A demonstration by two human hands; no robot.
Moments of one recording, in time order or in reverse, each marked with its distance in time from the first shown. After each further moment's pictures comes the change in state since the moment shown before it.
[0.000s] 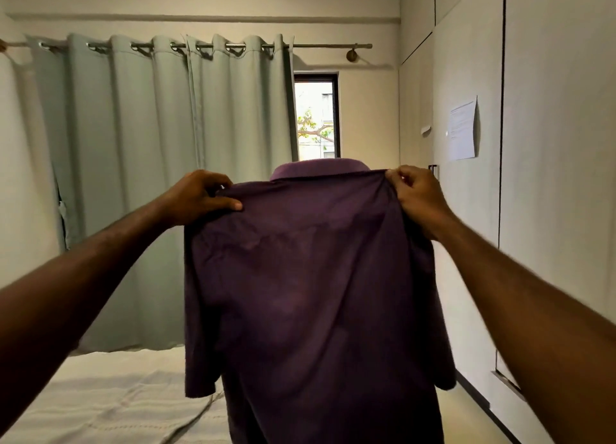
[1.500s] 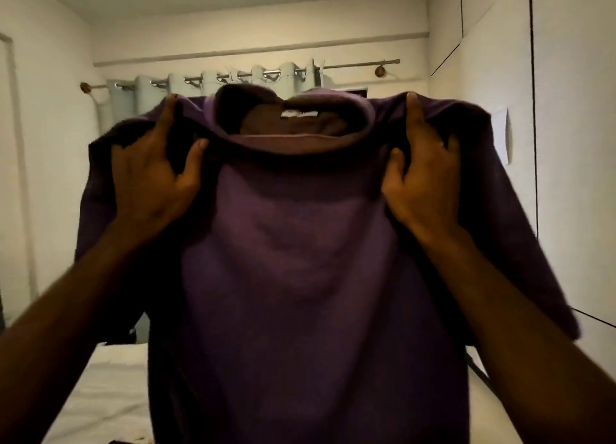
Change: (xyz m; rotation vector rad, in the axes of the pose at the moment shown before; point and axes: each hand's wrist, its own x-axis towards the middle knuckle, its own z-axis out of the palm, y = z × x) left_hand -0.123 0.115 -0.082 0.324 0.859 0.050; right_hand -0.076 -0.123 -0.031 -0.143 0.394 -0.483
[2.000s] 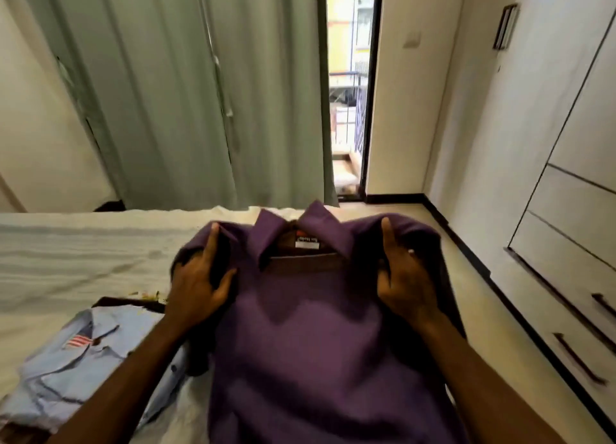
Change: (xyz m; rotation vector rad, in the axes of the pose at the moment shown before) left_hand -0.392 -0.116 0.103 -0.061 -0.822 -0.226; right_hand -0.373 0.118 0.033 -0.028 -0.714 0.216
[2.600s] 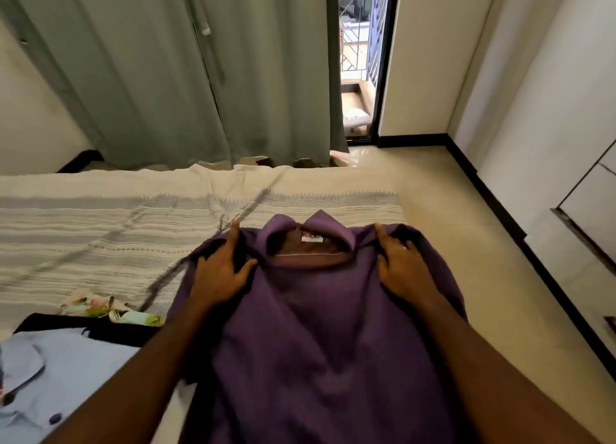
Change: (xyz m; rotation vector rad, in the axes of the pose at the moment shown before) left_hand 0.070 -0.102 0.201 -0.022 -0.445 -0.386; right_hand 0.017 0.162 0.190 -0.076 -0.612 0.367
